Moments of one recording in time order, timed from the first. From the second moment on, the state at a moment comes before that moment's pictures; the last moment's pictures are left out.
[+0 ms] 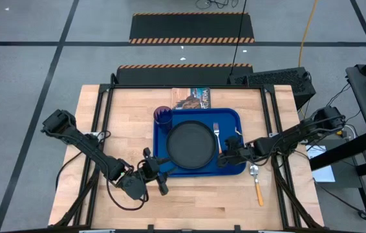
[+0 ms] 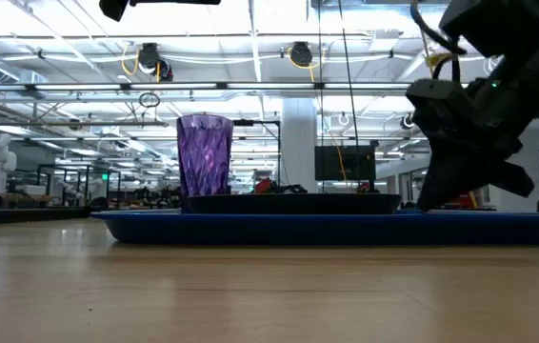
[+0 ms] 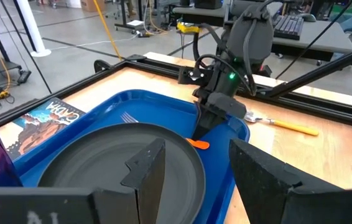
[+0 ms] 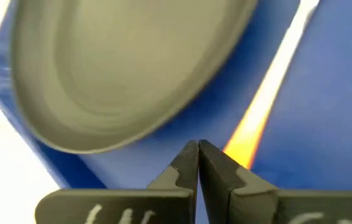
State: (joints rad) left arm -0.64 1.58 1.00 0.11 -1.02 -0.48; right arm 0.30 1.33 0.48 -0.11 0.31 1.33
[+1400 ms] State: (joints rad) left arm -0.73 1.58 1.00 0.18 -1.01 -0.44; right arm 0.85 1.54 0.96 -1.11 -0.01 2.07
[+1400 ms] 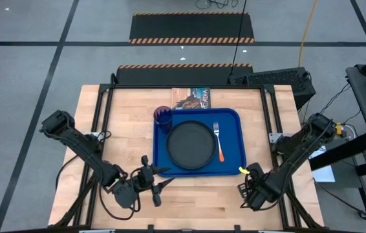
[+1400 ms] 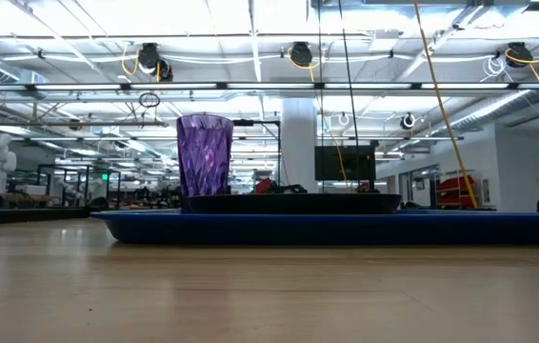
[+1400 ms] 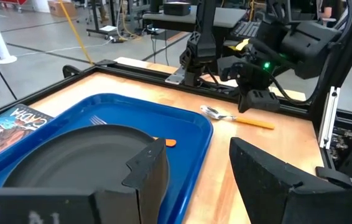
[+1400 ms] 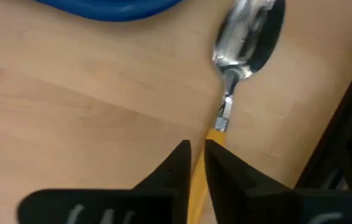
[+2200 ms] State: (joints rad) left arm -0.74 1.58 1.00 0.18 -1.00 -0.46; right arm 0.91 1.54 0.75 -0.89 0.00 2.16
